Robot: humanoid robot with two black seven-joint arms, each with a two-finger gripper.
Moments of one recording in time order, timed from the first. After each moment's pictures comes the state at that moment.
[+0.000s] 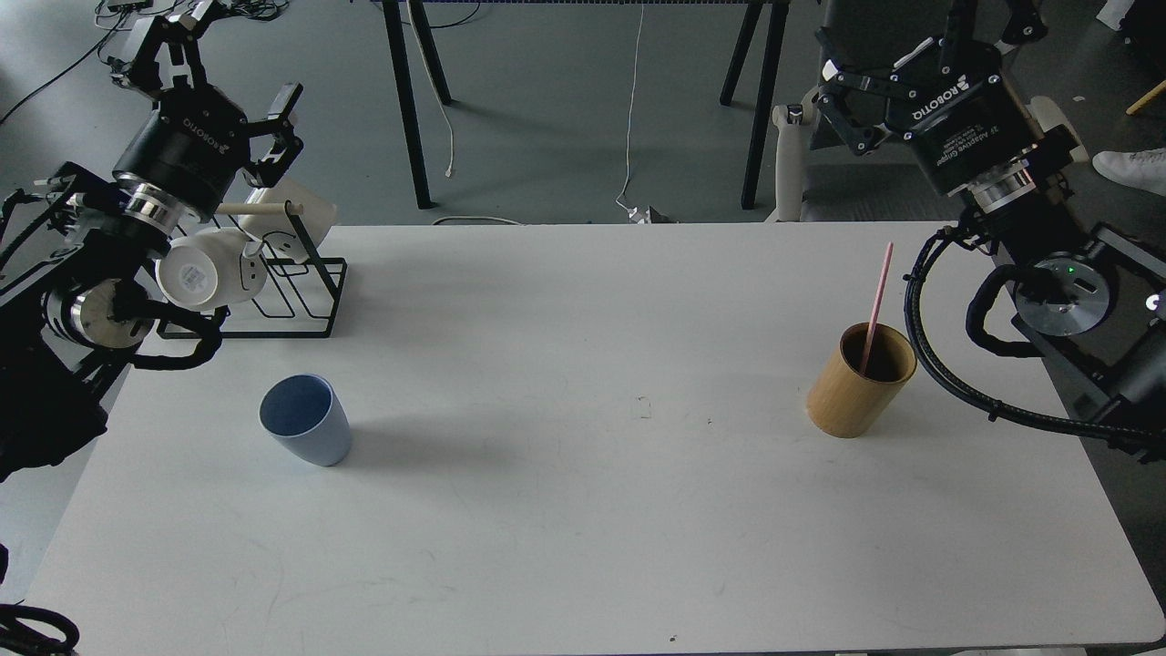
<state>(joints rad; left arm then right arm) -0.80 0.52 -0.63 -0.72 0.09 -0.49 -0.49 0.82 -0.55 0.63 1.09 0.04 0.49 0.49</state>
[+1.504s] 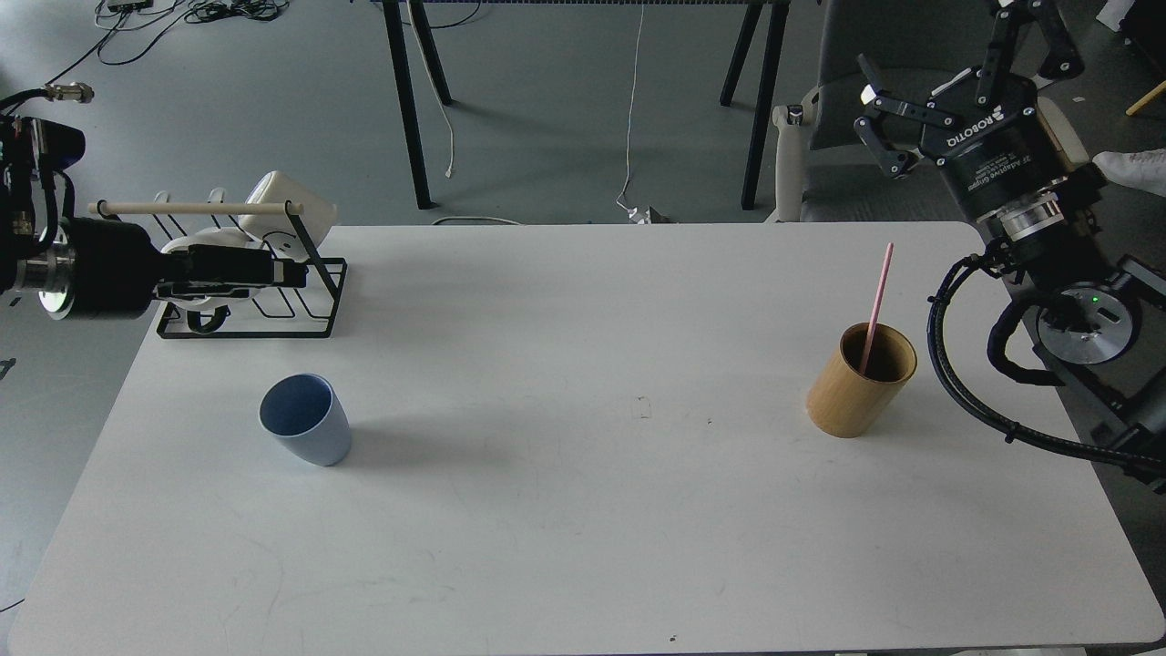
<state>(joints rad) -1.39 1.02 0.41 -1.16 1.20 -0.49 -0.49 0.72 -0.57 0.72 1.08 0.03 0.49 0.49</state>
